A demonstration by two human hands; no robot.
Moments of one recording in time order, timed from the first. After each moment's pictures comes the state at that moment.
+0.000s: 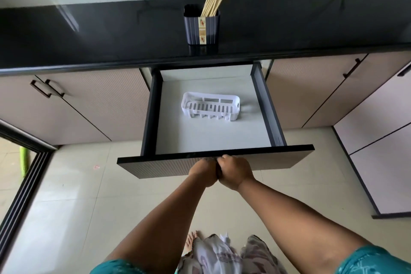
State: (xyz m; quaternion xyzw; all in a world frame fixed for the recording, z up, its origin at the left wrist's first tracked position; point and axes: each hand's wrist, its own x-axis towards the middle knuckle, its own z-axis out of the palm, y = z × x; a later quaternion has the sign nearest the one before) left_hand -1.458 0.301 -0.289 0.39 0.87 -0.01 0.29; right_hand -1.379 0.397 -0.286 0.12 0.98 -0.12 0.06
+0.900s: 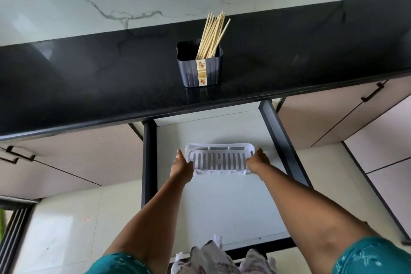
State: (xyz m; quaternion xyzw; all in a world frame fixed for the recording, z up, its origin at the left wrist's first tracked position) left_hand -1.734 0.370 -0.328 0.09 0.91 0.24 0.32; right_hand -1.594 0.569 -0.317 0.56 0.74 -0.36 0.10
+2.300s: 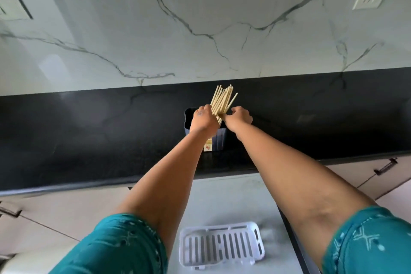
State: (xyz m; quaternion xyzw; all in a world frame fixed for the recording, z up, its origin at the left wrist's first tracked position) left_hand -1.892 0.577 -0.105 0.30 0.91 0.29 0.03; right_hand -1.839 0.677 -0.108 0.46 0.79 -0.39 -0.13
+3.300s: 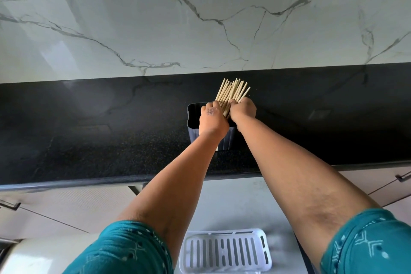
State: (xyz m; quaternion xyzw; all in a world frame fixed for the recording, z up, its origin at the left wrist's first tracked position) left_hand -1.904 0.602 -0.137 0.29 0.91 0.29 -0.02; right_hand -1.881 0.688 -0.120 0.48 0.72 -0.46 -0.21
